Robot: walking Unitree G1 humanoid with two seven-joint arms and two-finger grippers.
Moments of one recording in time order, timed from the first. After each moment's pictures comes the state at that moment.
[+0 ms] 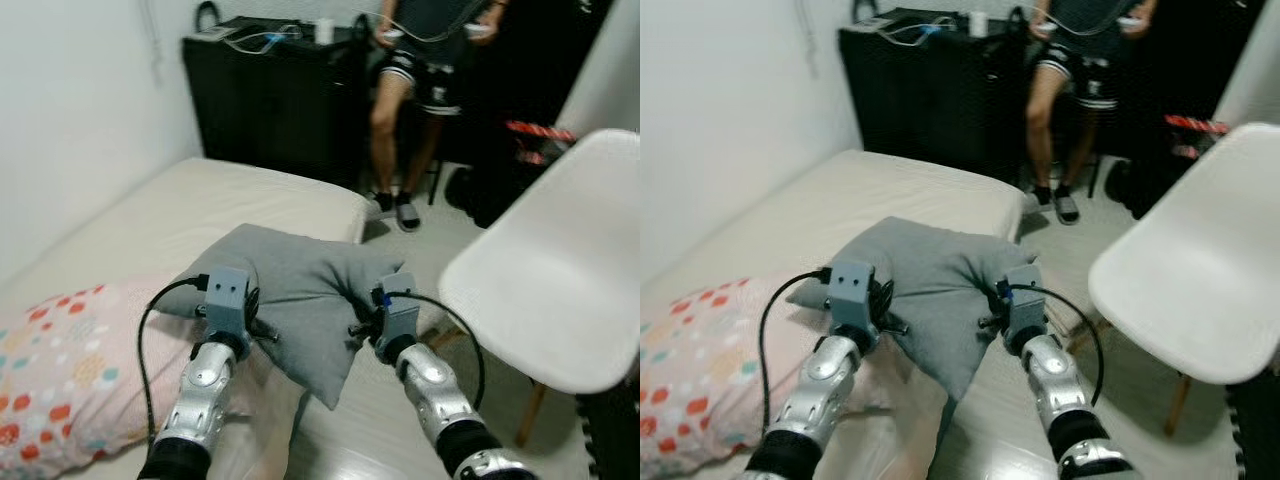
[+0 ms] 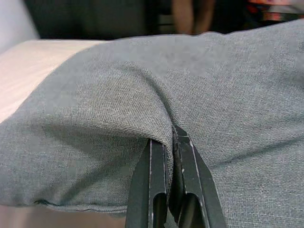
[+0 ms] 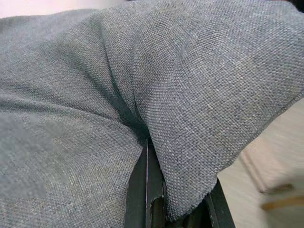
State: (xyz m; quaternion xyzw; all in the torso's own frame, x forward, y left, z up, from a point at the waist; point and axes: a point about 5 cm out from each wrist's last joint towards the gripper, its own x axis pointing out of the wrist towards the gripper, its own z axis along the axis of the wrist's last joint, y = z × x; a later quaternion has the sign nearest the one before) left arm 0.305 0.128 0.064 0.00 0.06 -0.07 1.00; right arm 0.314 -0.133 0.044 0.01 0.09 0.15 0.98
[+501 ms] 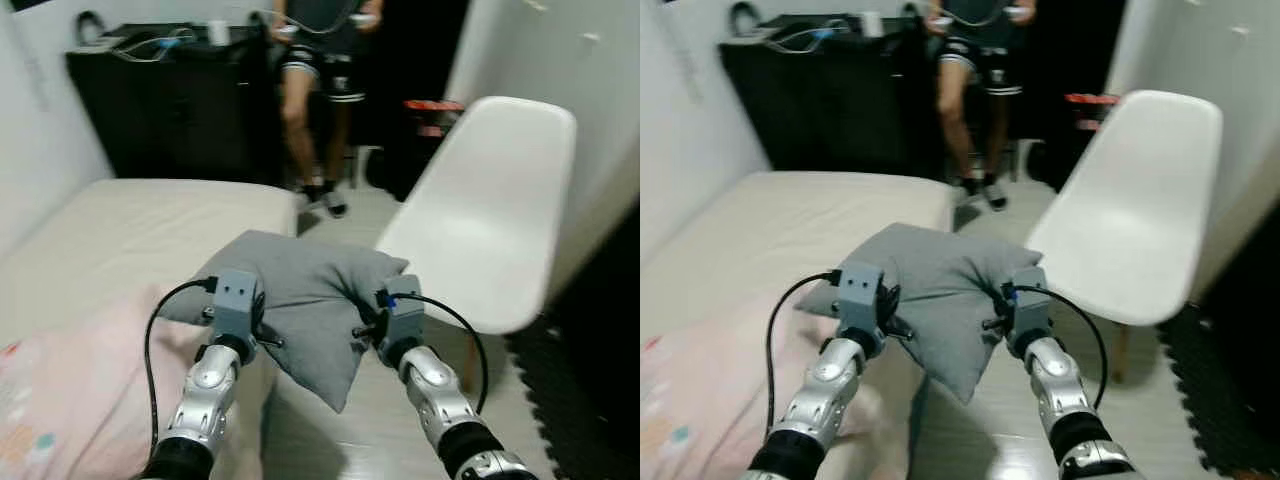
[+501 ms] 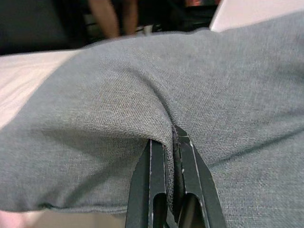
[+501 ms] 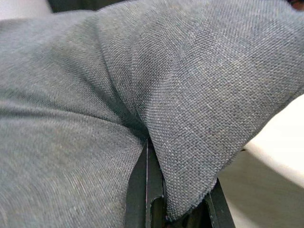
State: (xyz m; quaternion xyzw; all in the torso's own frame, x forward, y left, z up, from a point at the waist) left arm 0.304 0.119 0.060 0.01 0.07 -0.08 0.99; right arm 0.314 -0.140 0.041 0.01 0.10 0.14 0.99
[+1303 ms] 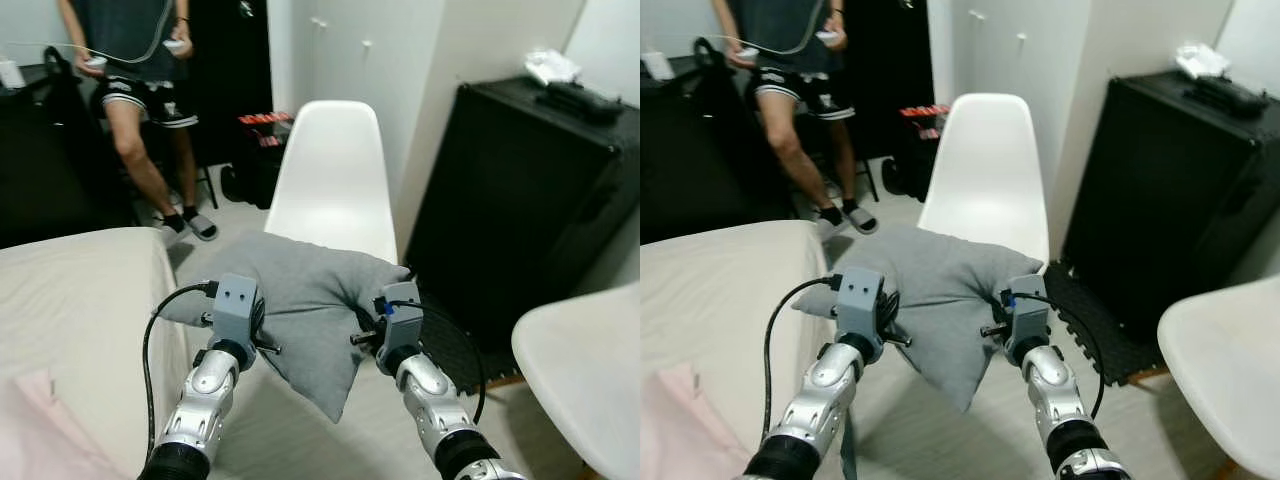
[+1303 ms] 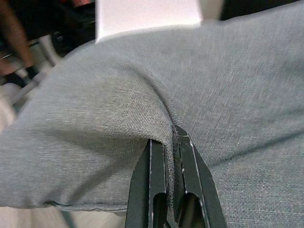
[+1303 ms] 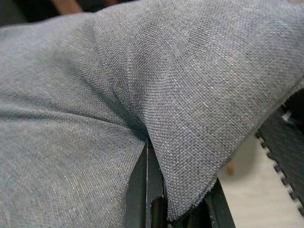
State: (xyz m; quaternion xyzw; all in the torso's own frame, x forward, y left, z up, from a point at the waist) left arm 0.302 0.127 0.054 0.01 0.08 -0.07 0.99; right arm 0.310 -0.132 0.035 0.02 0.11 0.14 0.98
